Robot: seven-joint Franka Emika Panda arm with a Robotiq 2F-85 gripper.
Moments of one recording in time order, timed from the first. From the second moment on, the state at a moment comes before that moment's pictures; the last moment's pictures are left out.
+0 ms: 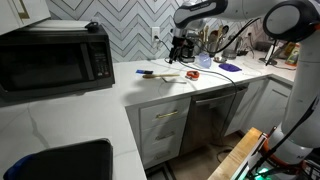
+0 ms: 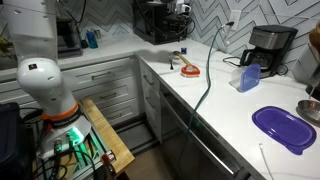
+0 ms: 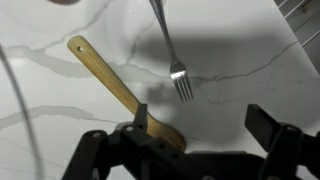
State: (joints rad) arm -0.05 0.29 0.00 -1.58 0.17 1.96 -0.62
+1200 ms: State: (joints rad) arm -0.14 0.43 0.06 -1.58 0.25 2.18 -1.02
